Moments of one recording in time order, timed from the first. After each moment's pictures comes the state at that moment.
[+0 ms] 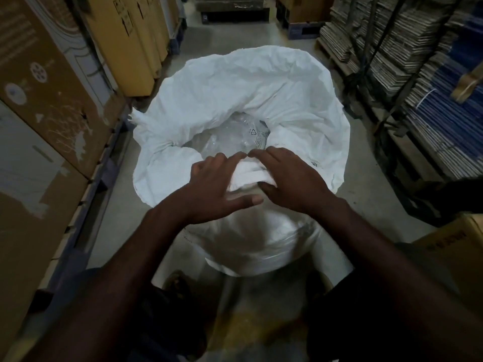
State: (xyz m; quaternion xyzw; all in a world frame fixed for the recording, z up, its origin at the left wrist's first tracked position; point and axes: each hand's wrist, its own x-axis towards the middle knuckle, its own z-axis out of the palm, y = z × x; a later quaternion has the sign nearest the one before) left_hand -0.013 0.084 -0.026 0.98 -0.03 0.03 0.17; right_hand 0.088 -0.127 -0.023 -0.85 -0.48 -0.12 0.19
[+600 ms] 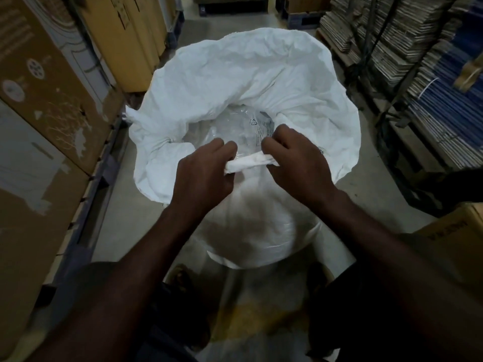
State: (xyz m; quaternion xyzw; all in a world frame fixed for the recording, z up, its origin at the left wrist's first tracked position) left_hand -0.018 0.066 -0.014 0.95 0.01 0.29 0.08; right_hand 0.077 -0.128 -0.015 -0.83 -0.43 -0.29 0.19
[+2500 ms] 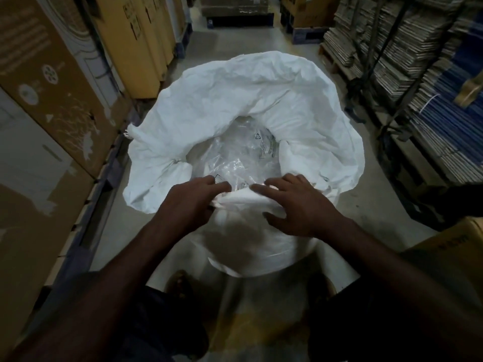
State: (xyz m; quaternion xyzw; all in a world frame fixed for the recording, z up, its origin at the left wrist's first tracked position) left_hand -0.046 0.116 -0.052 0.99 -0.04 0.12 0.04; right_hand 0.074 -0.153 -0.067 -0.85 -0.50 -0.09 0.08
